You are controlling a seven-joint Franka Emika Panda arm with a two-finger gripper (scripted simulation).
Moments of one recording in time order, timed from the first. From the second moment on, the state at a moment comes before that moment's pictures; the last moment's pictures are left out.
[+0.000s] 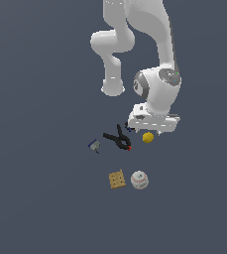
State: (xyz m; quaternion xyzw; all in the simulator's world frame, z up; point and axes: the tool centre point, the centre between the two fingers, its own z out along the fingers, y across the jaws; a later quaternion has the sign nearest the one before) arm -0.057 0.165 0.115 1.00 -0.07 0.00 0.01
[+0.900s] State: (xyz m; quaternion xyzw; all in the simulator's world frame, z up) arm -0.085 0.190 0.075 1.00 -0.09 0.00 0.00
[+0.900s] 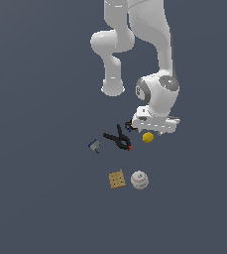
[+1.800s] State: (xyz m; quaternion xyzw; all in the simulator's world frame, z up) arm -0.087 0.191 0.029 1.00 -0.09 0.00 0.00
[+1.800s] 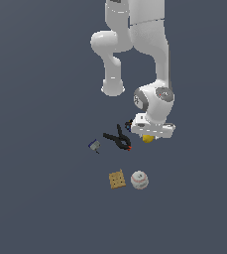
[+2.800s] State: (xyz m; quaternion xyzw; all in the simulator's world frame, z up) arm -0.076 0.164 0.049 1.00 -0.09 0.00 0.00
